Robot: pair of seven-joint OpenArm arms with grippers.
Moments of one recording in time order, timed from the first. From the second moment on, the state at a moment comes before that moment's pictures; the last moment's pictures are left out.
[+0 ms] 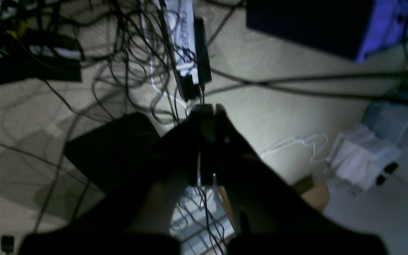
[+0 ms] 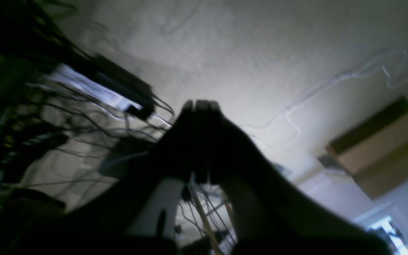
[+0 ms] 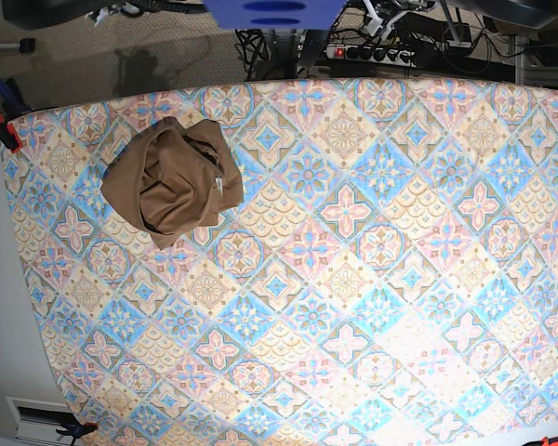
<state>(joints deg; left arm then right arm) 17.1 -7.3 -28.5 17.6 36.2 -40.2 -7.5 -21.5 8.0 44.1 31.7 3.6 0.5 -24.7</state>
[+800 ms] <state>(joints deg) 9.5 -7.2 -28.5 4.3 36.2 -14.8 -7.4 -5.4 14.3 32.3 0.8 -5.2 0.1 1.0</state>
